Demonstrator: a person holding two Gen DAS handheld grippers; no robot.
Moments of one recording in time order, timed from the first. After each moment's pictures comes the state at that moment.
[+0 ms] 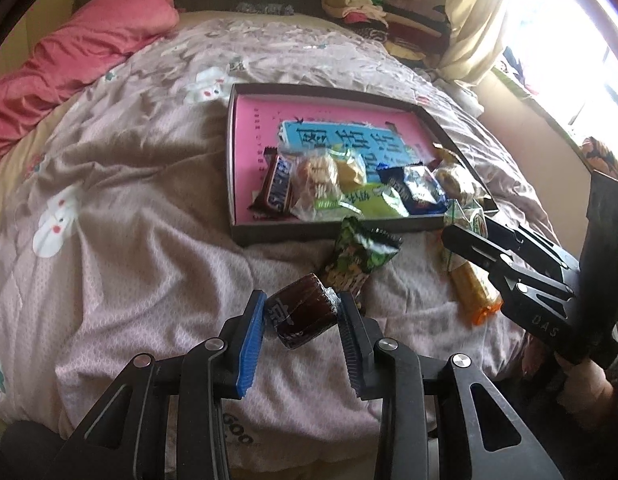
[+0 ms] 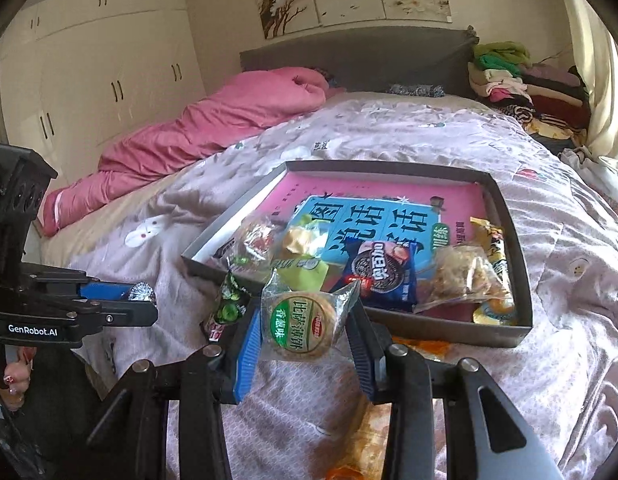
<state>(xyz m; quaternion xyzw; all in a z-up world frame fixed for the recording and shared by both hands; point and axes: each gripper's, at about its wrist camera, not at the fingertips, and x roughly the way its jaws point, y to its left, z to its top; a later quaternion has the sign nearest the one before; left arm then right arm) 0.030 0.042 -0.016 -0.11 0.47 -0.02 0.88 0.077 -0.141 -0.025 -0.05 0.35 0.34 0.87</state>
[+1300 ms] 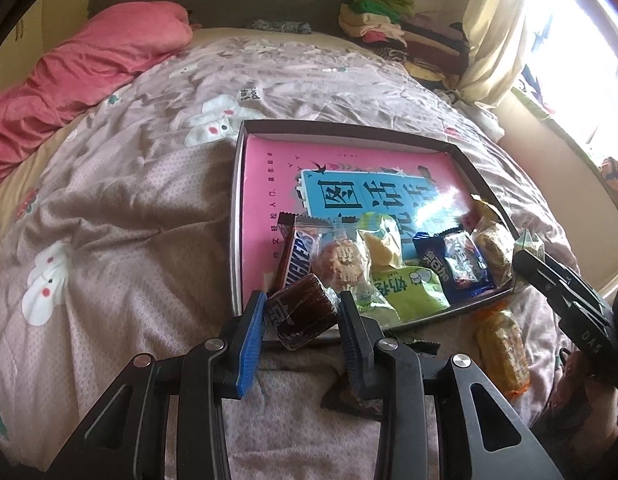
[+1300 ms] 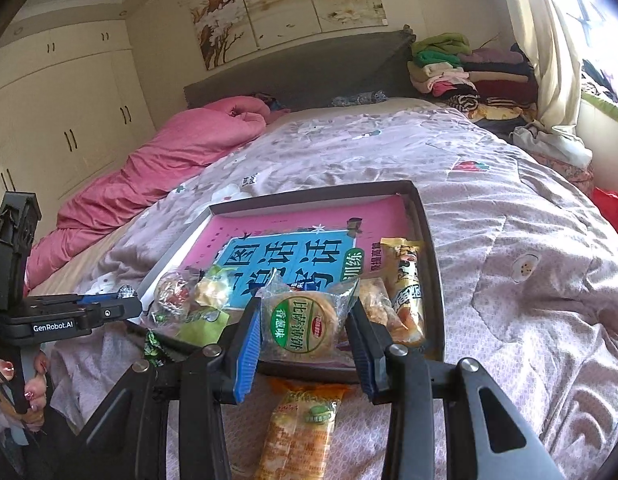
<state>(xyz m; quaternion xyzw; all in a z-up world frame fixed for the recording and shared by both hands) 0.095 0.050 -0.023 -0.10 0.44 0.02 0.89 0.125 -0.187 -0.020 0.01 0.34 0.26 0.91</state>
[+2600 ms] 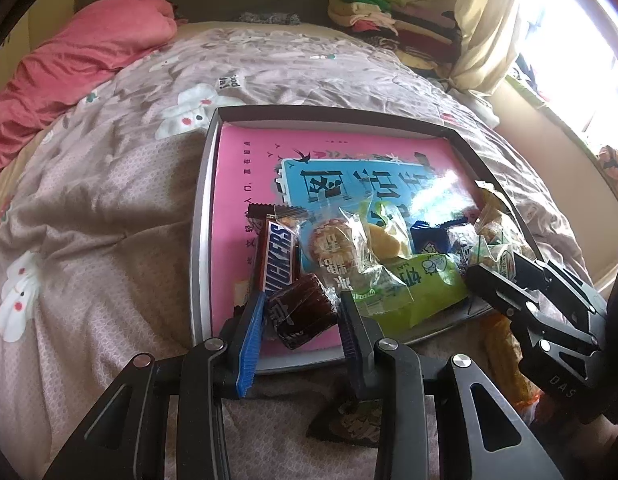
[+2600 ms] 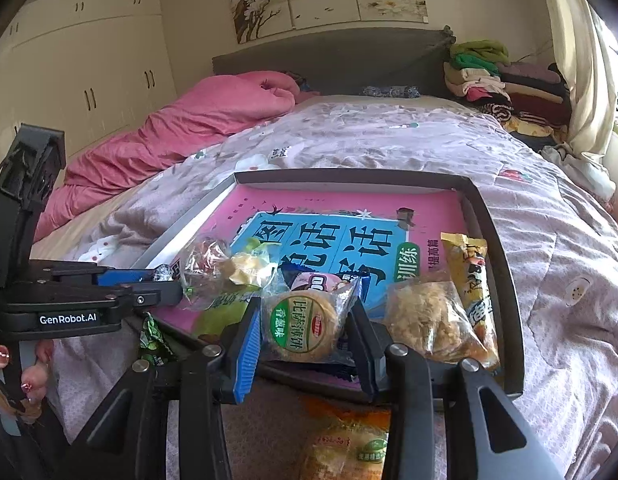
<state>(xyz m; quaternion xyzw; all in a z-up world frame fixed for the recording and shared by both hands) 0.116 0.038 -0.041 -0.10 0.45 0.01 0.89 0.131 -0.137 -0.044 -0.05 0.34 0.30 0.89</state>
